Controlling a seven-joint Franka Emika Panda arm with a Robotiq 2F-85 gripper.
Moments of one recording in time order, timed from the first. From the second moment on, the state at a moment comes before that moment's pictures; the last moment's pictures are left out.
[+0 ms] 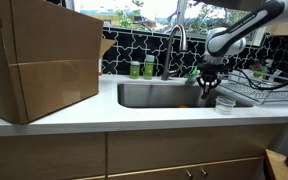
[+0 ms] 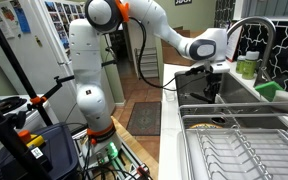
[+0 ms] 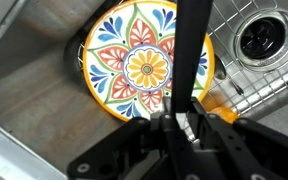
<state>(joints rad) -0.19 0.19 -0.34 -2.04 -0.05 2.20 1.01</state>
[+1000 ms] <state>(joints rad) -0.22 0.01 -0.33 -2.04 -0.20 2.12 1.06</state>
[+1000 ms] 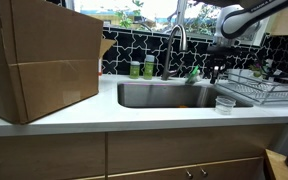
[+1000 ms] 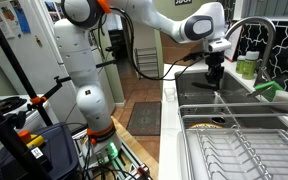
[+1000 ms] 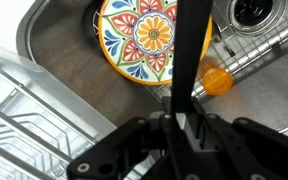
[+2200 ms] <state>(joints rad) -0.23 0.00 -0.32 -2.03 -0.19 2.12 1.03</state>
